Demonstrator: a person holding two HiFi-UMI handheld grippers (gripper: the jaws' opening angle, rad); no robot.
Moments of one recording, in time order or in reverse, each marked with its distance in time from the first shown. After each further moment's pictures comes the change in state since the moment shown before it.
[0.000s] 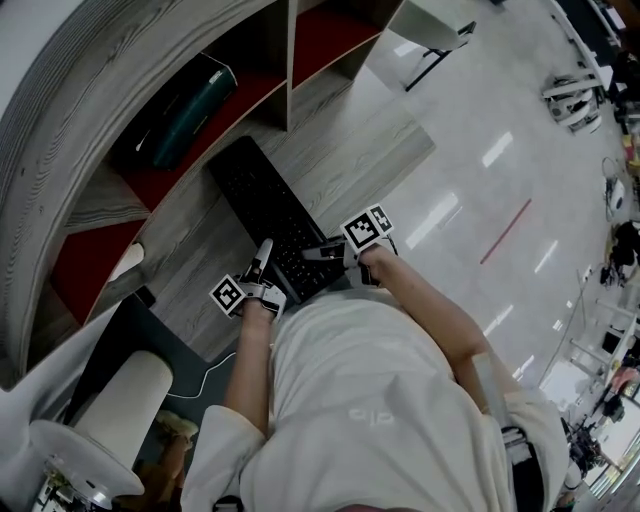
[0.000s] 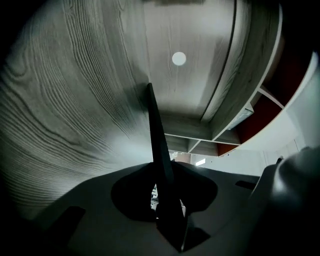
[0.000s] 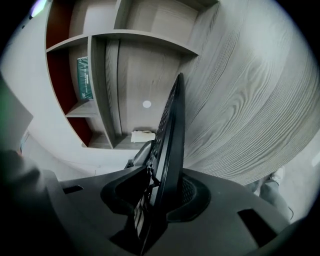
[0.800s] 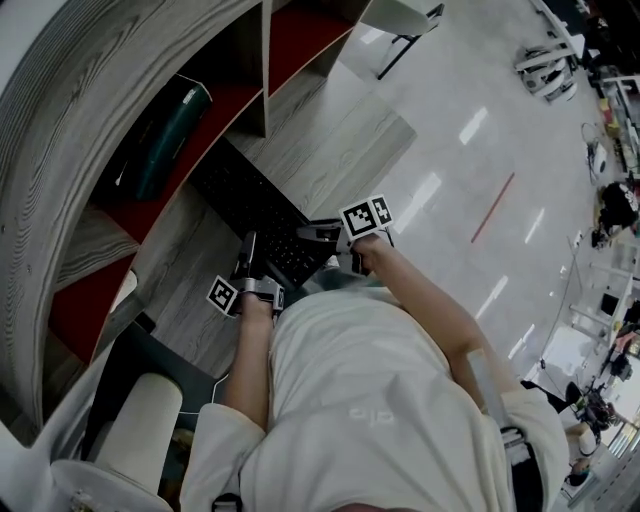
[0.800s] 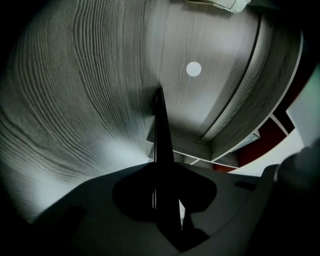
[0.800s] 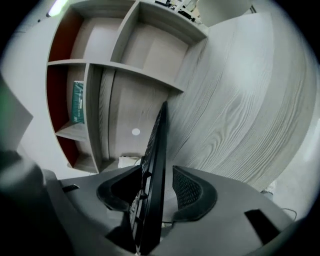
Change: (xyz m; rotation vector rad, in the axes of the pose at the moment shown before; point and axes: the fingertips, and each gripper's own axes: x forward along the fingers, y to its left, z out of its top) left arm 0.041 0.015 0.051 -0.167 -0.110 -0.090; right arm -0.017 -0.039 0.075 0.015 -0.290 -0.136
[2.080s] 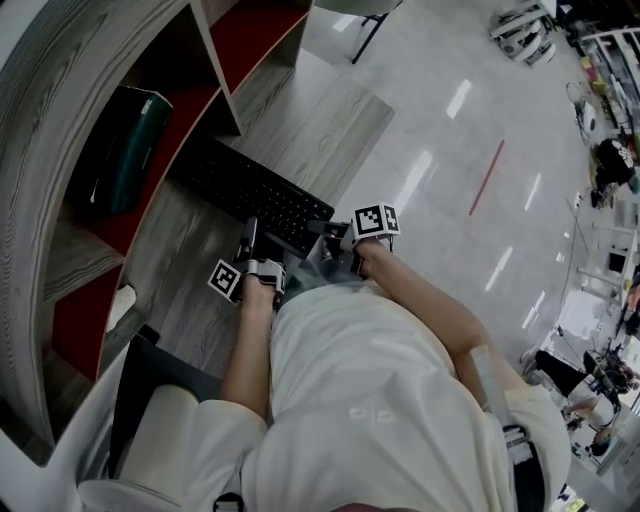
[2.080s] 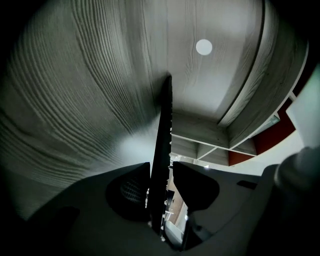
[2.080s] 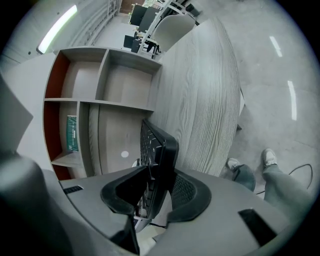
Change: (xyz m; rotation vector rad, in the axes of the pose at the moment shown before) left arm 0.025 0.034 -0.032 0.052 0.092 0.133; right arm -0.054 -0.043 -0.029 0.267 -0.297 -0.061
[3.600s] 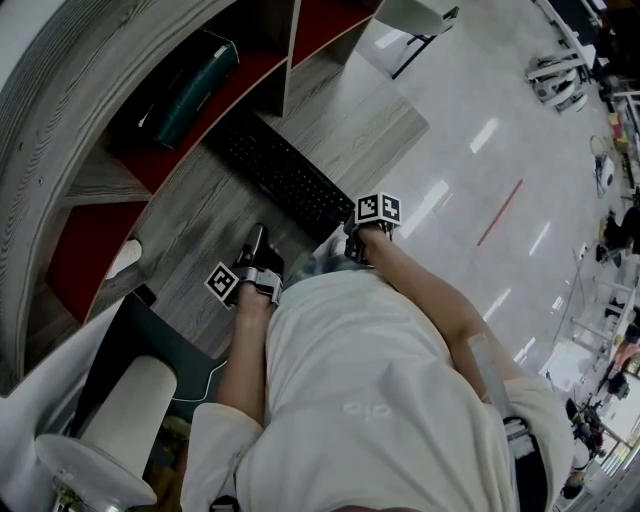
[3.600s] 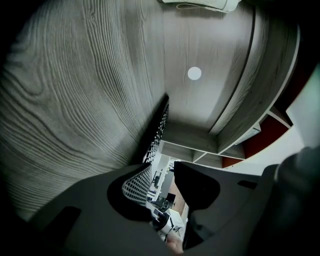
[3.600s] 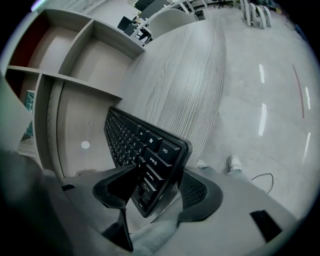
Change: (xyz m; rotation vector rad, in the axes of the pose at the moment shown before) left arm -0.088 -0.001 0.029 0.005 -0.039 0.012; right arm 0.031 -0.082 -0.001 -0.053 0.068 -0.379
